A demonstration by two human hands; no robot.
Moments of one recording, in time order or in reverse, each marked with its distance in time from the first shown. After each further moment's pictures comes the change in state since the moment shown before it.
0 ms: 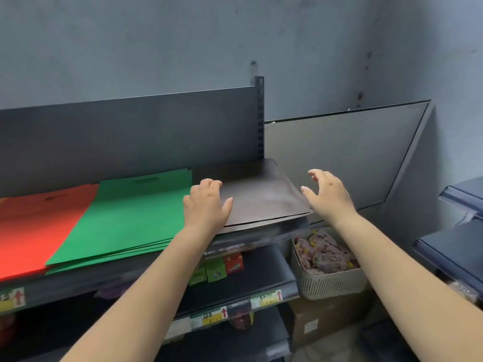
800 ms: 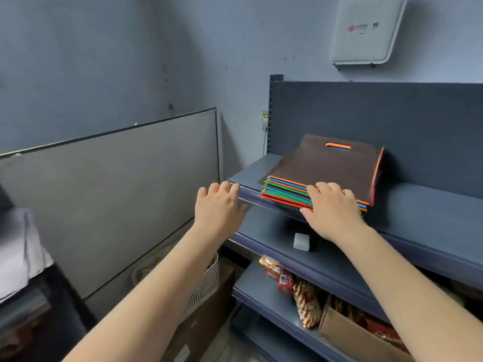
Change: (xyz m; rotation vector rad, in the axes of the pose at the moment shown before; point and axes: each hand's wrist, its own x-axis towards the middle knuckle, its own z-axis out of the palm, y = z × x) left_hand -0.039 0.449 0.094 -0.040 -0.052 0.809; right_hand -0.134 0.298 -0.265 -0.888 0.011 0.478
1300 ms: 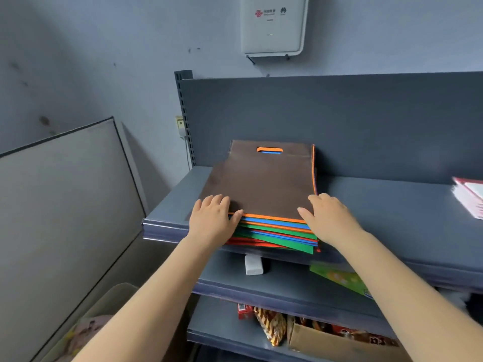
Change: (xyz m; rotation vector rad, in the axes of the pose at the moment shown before) left_hand 0.154 0.096 0.093 -0.225 -0.167 0.303; right_hand 0.053 0.109 0.056 0.164 -0.169 0.480
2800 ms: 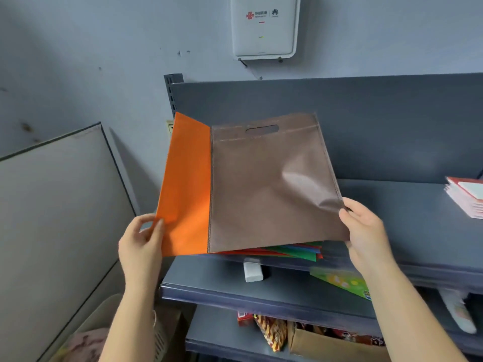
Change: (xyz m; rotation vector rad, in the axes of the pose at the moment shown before) left_hand -0.051 -0.072 -0.006 -1.046 0.586 -0.495; right_hand -0.023 0.027 0.014 1.543 0.340 0.312
